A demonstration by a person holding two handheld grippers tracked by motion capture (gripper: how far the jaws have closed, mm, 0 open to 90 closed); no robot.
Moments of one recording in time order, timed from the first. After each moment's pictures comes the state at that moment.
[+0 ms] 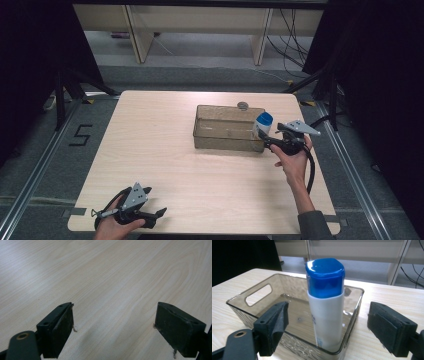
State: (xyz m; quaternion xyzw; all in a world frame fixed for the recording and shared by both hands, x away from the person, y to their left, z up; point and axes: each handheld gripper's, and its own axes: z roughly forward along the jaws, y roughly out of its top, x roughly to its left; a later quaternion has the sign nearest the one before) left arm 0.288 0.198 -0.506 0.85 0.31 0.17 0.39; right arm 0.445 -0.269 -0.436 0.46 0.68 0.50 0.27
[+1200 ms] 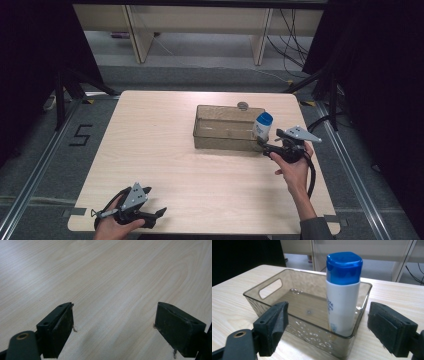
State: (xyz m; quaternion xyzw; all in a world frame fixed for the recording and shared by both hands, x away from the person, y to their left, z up) left arm 0.288 0.198 -0.505 0.84 0.32 0.17 0.40; right arm 0.419 -0.262 -0.433 0.46 0.69 0.50 0.25
